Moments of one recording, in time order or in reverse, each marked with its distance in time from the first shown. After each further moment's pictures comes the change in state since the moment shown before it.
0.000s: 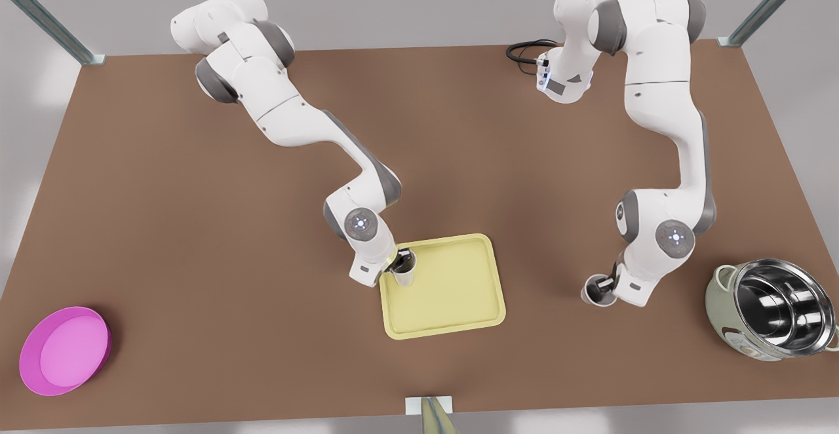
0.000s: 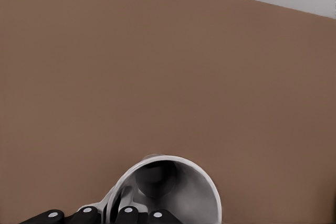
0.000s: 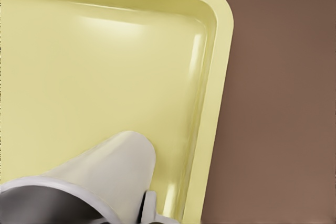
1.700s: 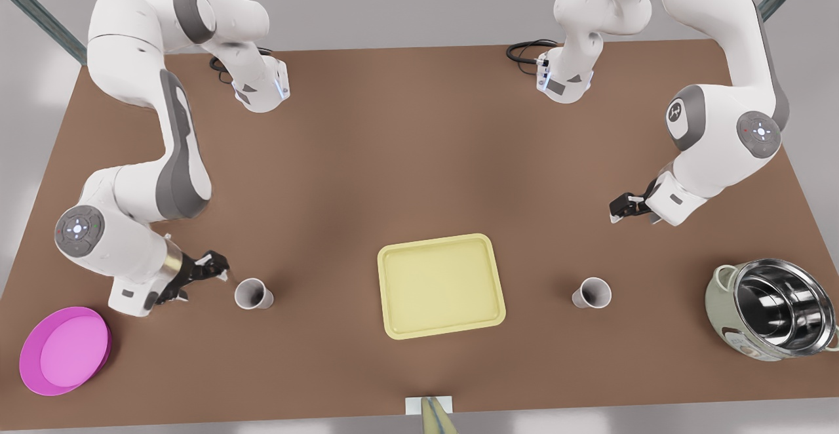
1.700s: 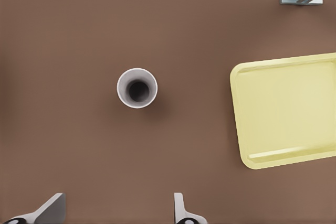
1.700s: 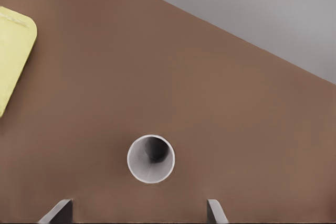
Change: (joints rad) left arm -0.003 -0.496 -0.028 -0.159 -0.050 -0.367 0.274; right arm -0.516 -0.394 0.020 0.053 0.021 -0.502 -0.660
